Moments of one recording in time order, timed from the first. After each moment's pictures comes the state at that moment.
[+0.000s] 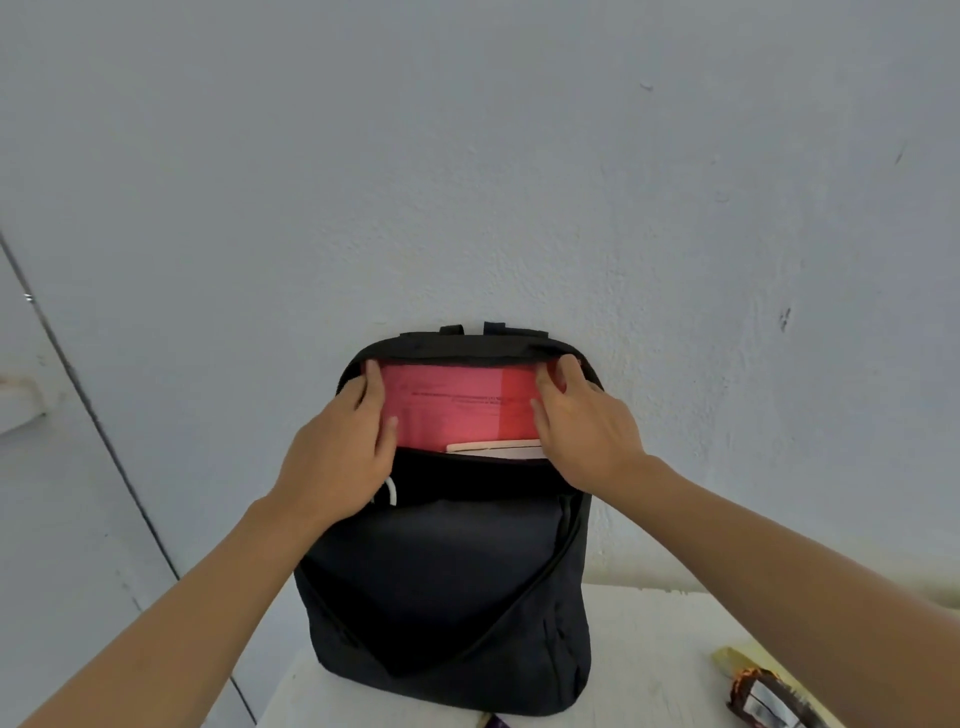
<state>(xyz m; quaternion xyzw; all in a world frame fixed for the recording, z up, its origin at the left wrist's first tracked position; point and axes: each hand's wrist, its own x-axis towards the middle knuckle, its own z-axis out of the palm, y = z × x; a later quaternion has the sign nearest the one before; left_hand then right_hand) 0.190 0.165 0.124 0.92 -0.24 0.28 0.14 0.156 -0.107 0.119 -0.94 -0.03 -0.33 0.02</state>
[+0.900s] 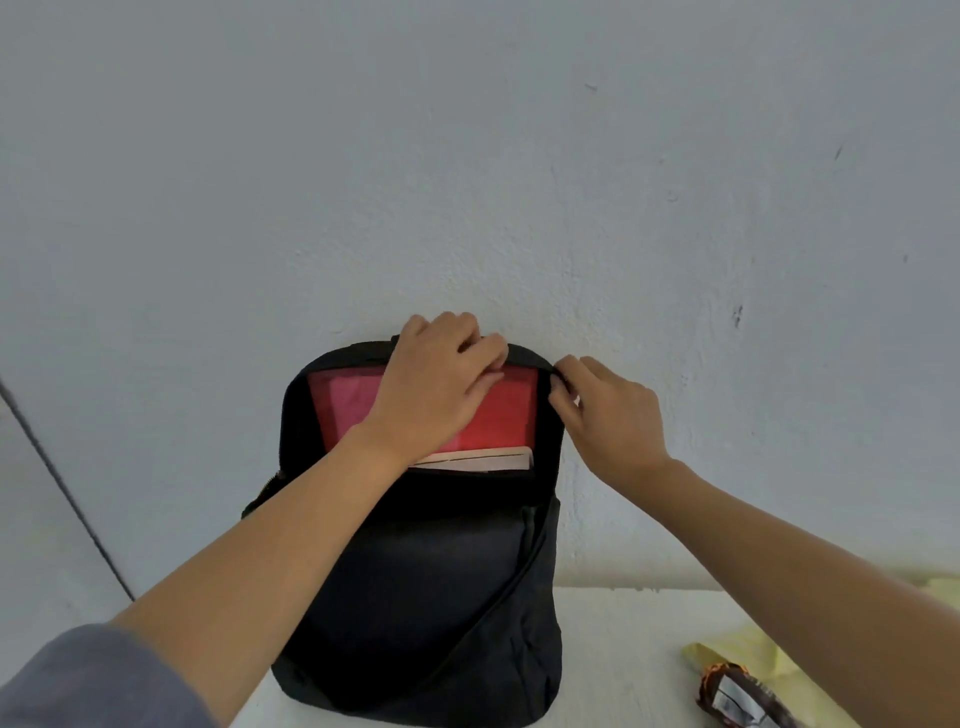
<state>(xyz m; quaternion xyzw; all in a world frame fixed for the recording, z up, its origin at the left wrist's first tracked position) 0.206 0.045 0.174 0.77 -0.45 0.43 0.13 0.139 -0.157 0.125 -0.88 -0.04 -0.47 0.11</state>
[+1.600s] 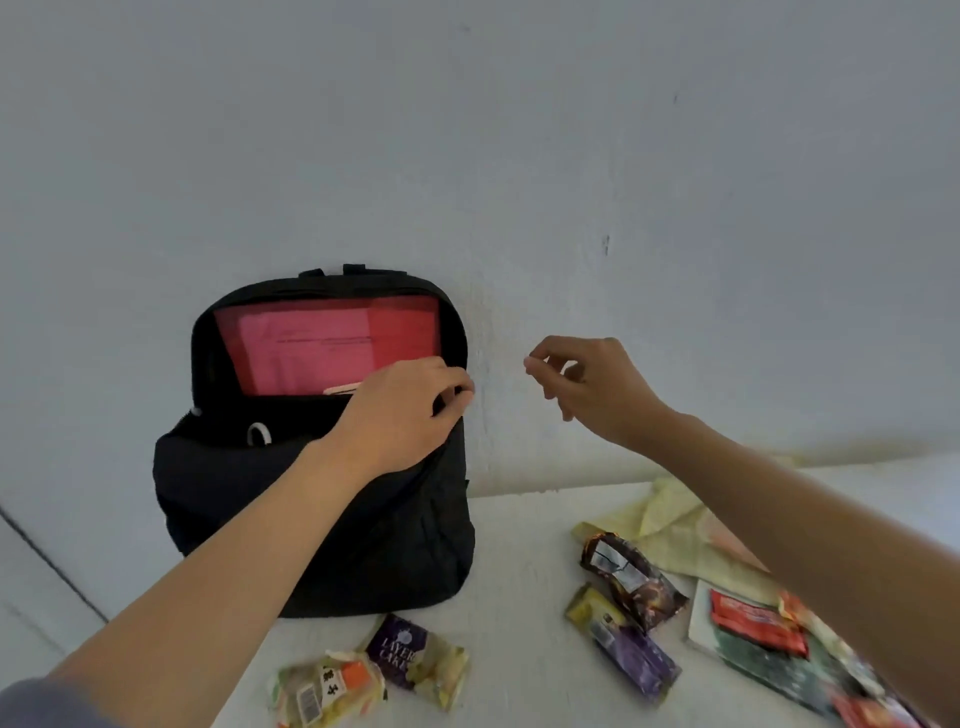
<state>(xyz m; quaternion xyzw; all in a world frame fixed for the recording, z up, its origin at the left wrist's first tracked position) 0.114 0.021 0.125 0.86 -0.44 0.18 0.17 0.015 -0.199 0.131 -0.89 -0.04 -0.26 0.37</state>
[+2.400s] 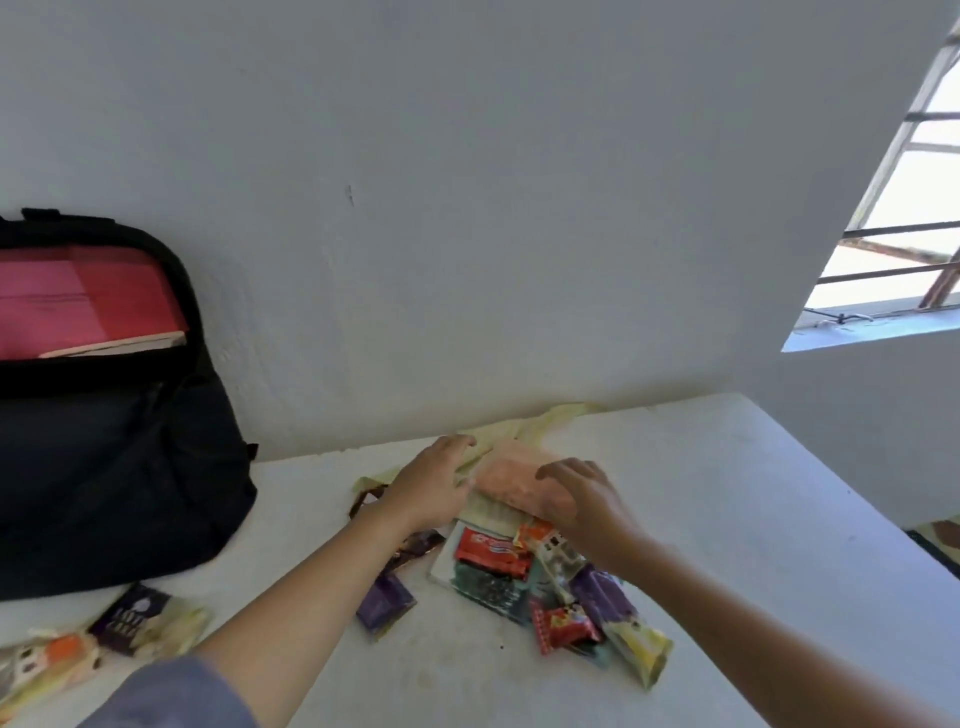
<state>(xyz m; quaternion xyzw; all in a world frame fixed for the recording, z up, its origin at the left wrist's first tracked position) -0.027 -0.234 -0.027 0.87 -0.41 -0.13 0.22 -0.185 -0.413 -0.044 -0.96 0.14 -0.09 0.21</state>
